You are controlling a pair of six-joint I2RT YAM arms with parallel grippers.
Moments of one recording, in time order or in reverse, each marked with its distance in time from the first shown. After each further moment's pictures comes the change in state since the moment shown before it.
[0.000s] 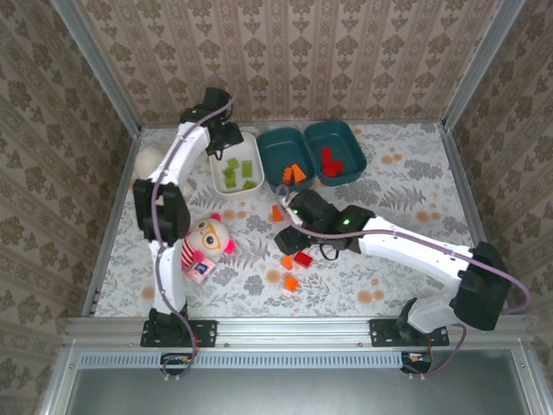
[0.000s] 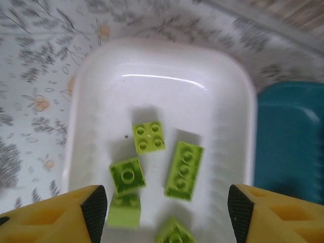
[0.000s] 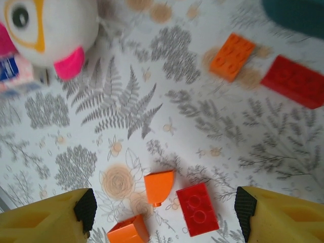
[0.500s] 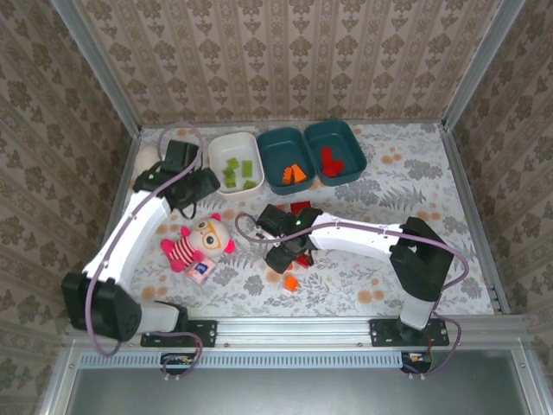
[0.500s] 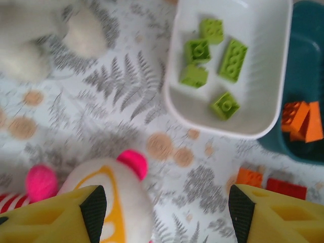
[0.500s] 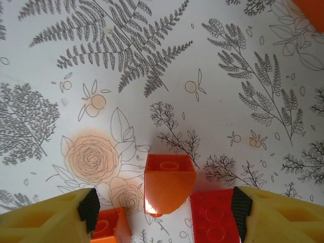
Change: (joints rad) left arm -0.006 -0.814 -0.857 0.047 -0.012 -0.143; right arm 0.058 0.338 0.163 -0.158 0.020 -0.162
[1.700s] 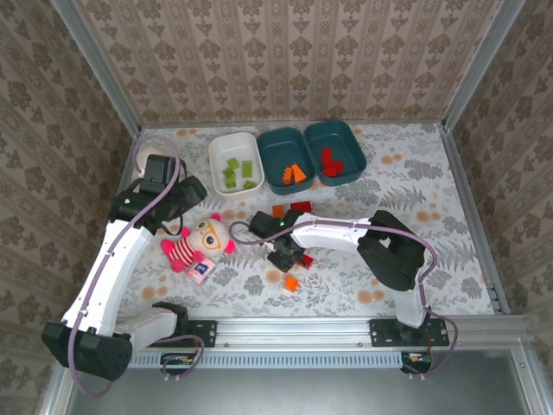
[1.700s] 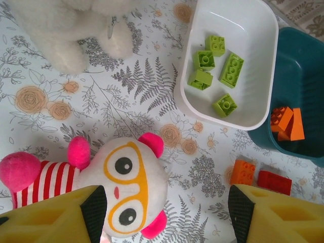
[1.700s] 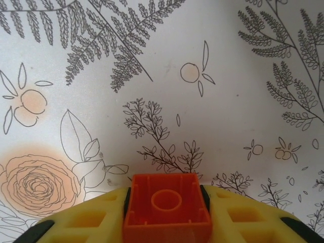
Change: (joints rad) left arm -0.008 -0.182 -0.002 -0.105 -0.039 -0.039; right arm -0.003 0.169 0.067 -0.058 0.045 0.015
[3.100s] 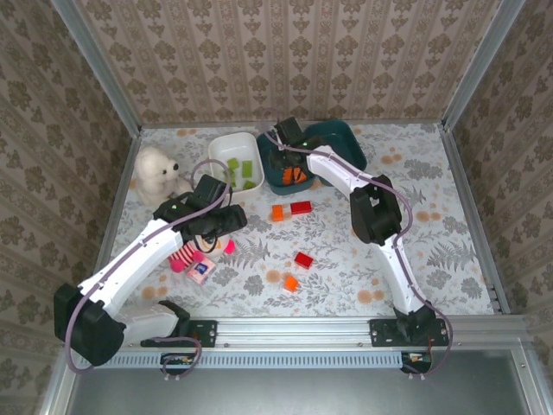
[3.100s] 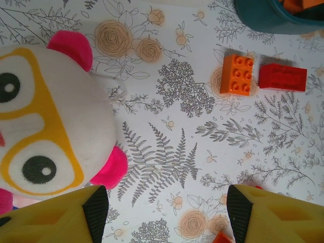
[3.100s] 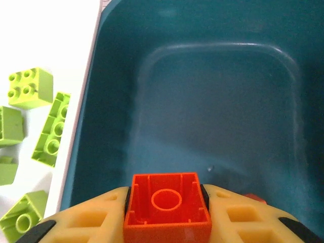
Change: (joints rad) left arm -0.281 0.083 -0.199 0.124 0.103 -0.048; right arm -0.459 0.459 0.791 0.257 -0.085 0.138
